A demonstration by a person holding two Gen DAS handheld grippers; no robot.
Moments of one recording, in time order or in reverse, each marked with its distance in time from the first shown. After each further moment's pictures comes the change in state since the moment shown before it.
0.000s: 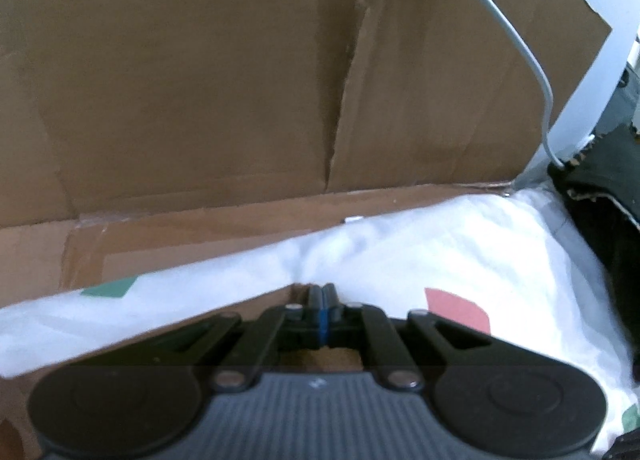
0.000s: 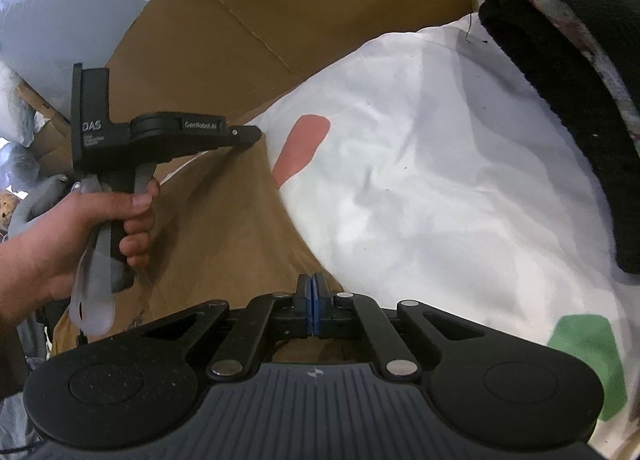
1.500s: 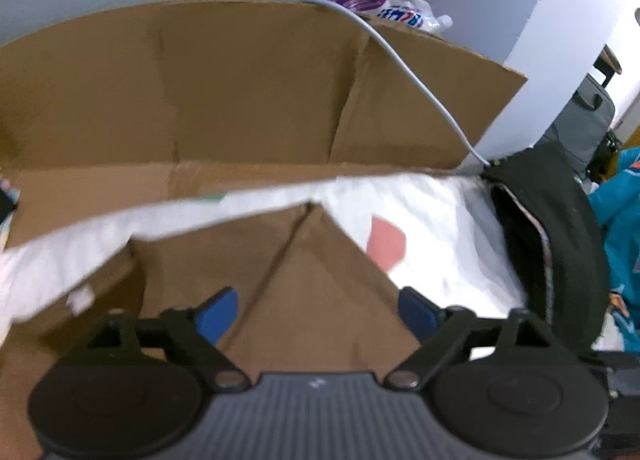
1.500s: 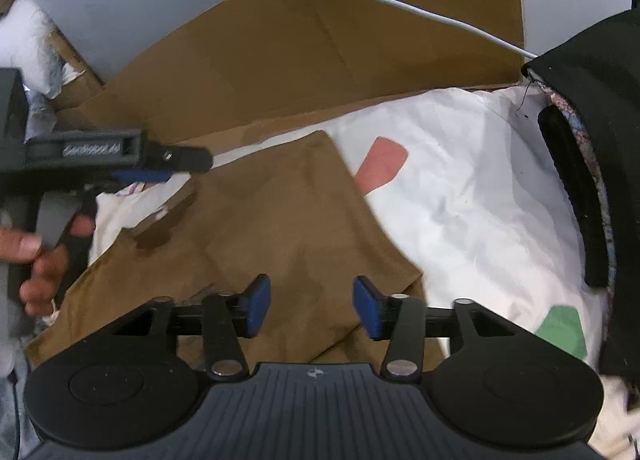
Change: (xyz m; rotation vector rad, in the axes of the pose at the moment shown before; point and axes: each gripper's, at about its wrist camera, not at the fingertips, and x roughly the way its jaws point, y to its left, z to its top) left arm -0.206 -0.005 -0.024 -0.135 0.106 -0.001; right arm -0.073 0.116 0.014 -0.126 0.082 -0.091
